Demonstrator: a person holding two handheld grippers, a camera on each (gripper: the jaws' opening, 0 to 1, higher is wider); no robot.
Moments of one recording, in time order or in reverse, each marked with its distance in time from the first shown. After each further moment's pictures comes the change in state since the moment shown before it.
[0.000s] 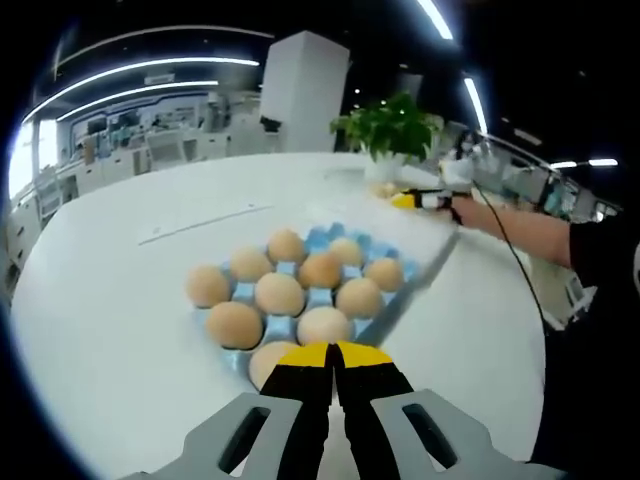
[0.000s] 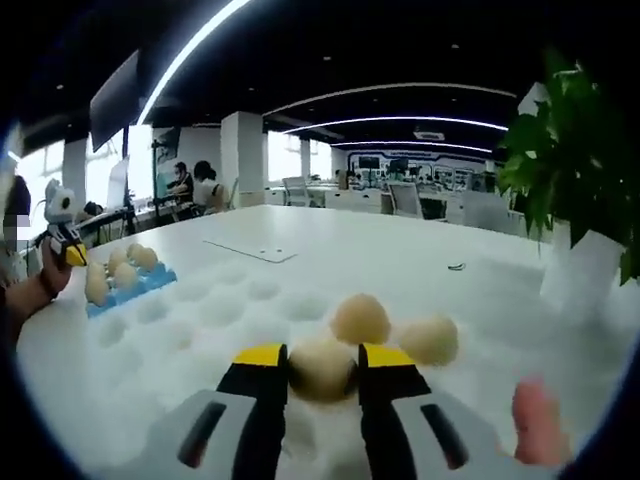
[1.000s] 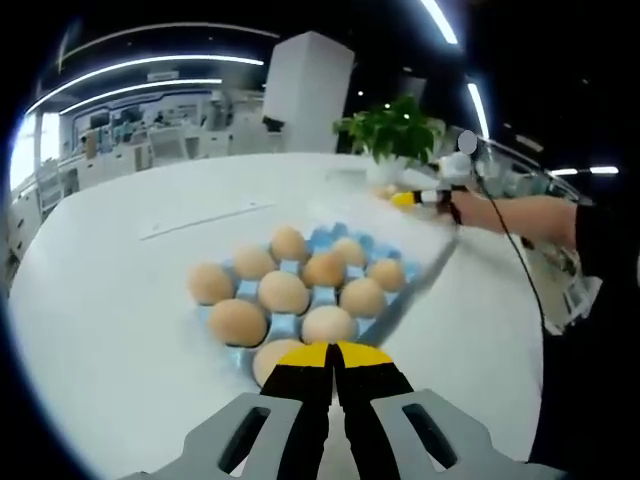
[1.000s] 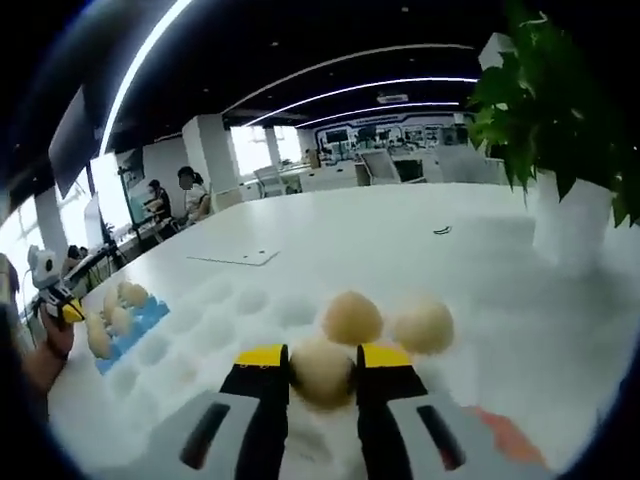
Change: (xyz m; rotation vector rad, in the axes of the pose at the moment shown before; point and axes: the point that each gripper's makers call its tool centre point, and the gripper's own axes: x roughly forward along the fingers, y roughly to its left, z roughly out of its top) left arm -0.002 0.000 -0.001 -0.020 -0.008 -0.008; right arm 0.000 -0.004 0.002 0.244 0.092 -0.056
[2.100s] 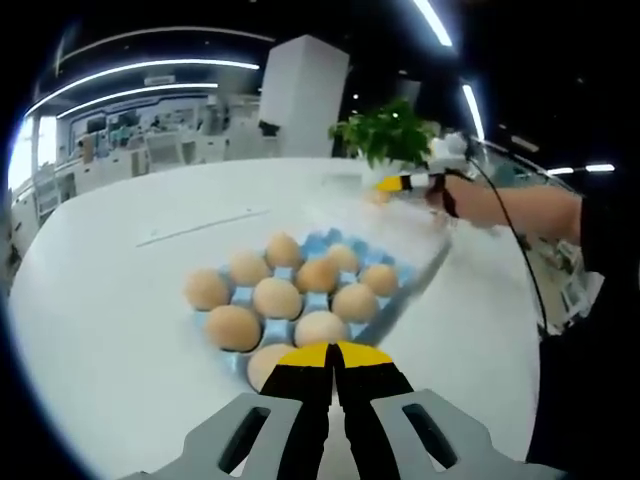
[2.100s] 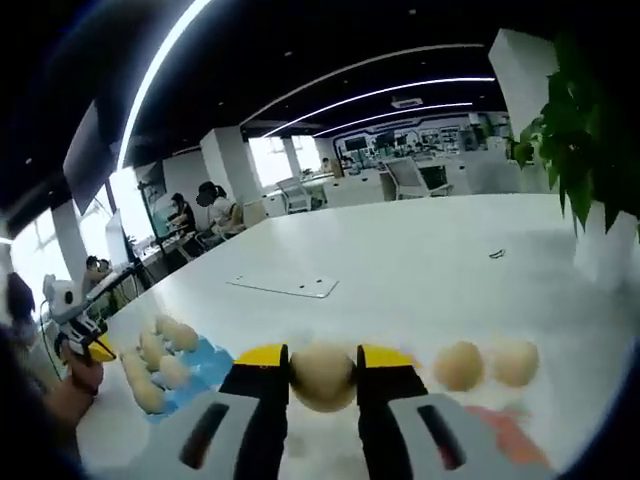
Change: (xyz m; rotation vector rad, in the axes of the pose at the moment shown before) left arm -0.003 -0.001 0.005 0.007 -0.019 -0.018; right arm 0.019 0.090 0.040 0.020 -0.031 0.106
